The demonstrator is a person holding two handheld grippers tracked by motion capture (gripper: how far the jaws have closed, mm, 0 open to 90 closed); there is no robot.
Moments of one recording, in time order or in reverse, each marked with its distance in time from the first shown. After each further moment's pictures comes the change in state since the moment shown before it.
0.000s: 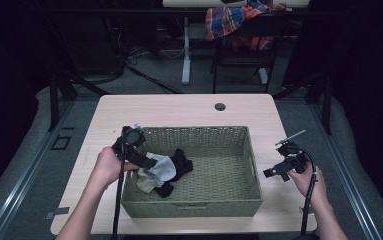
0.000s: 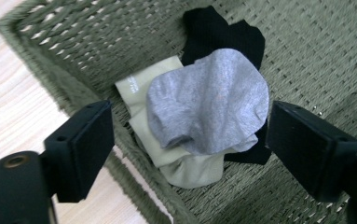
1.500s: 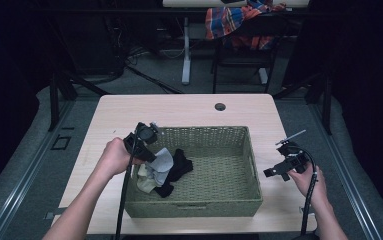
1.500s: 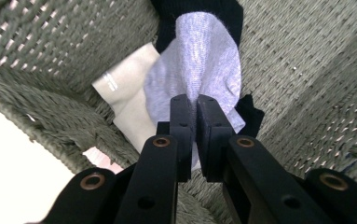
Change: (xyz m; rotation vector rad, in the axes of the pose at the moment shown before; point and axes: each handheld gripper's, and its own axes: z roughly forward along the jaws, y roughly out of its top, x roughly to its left) left arm -0.009 0.029 0.002 0.162 -0.054 0.132; right arm -0.001 0.000 -0.001 -0.006 0.006 0.003
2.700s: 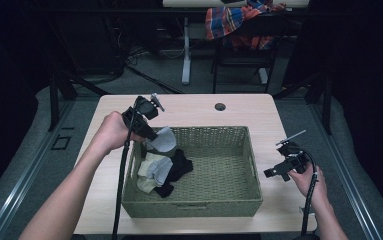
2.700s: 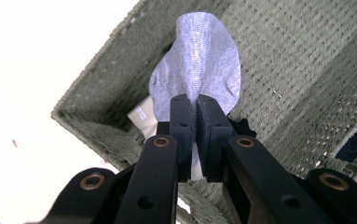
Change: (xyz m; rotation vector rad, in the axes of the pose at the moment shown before) left arm 0.013 0.039 -0.058 -0.026 0.010 0.051; right arm 0.000 -0.001 0.000 0.000 -0.001 0.000
